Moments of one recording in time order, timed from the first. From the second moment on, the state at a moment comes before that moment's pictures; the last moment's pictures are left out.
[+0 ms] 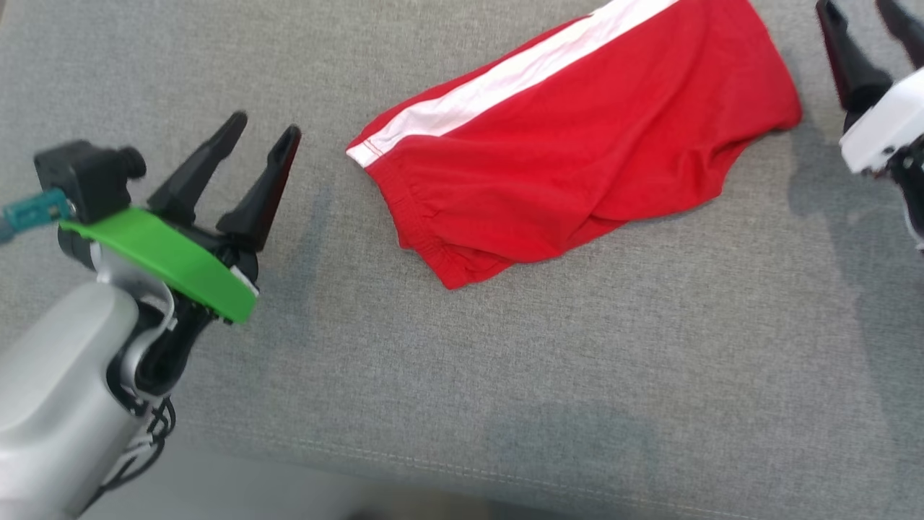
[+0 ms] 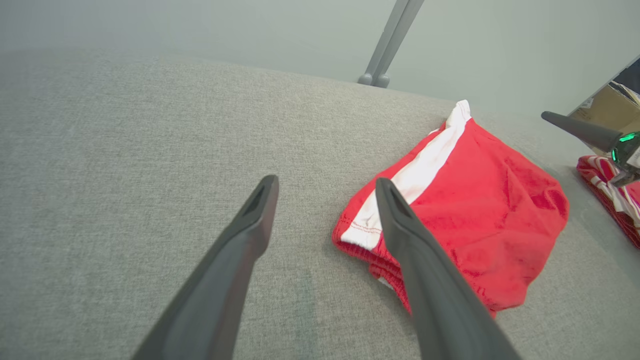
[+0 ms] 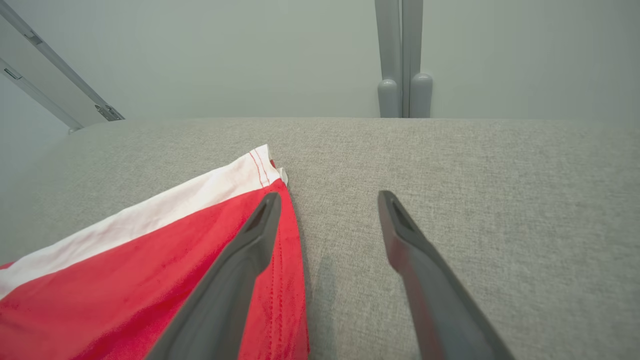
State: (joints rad) left arm -0.73 0.57 -0.86 0.13 -1.16 -0.03 -0.21; right arm -0.69 -0.58 0.45 0.27 0.79 -0.07 0.09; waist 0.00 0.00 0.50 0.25
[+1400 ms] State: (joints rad) left arm -0.38 0.40 -0.61 0.00 -0.89 0.11 -0.26; right arm -0.58 -0.57 0.40 0.39 1.11 -0.02 0.40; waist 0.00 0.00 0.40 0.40
